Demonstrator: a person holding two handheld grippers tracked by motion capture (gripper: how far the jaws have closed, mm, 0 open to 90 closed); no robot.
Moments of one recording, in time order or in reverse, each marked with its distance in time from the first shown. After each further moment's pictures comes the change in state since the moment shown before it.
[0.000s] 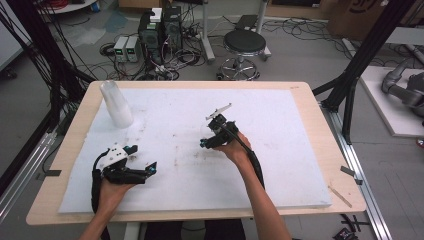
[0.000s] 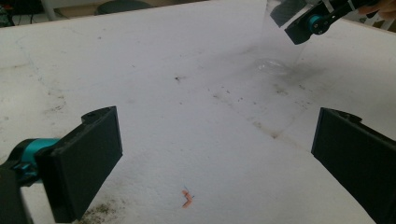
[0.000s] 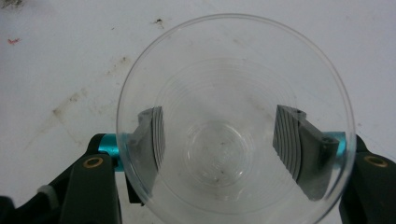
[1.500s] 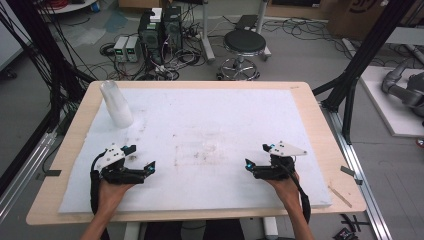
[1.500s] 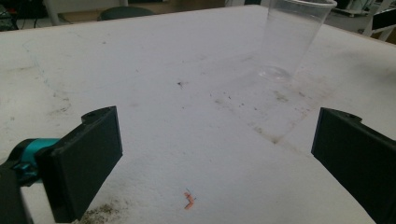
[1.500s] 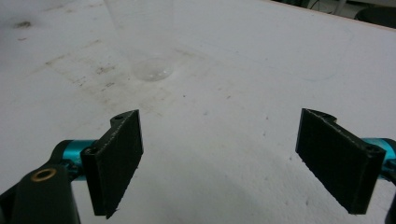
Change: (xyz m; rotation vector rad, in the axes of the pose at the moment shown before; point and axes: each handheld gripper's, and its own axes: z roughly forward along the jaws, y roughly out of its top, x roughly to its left) left arm 0.002 -0.001 -0.002 -0.025 0.002 -0.022; right arm -0.027 -0.165 -0.088 -0.424 -0.143 0.089
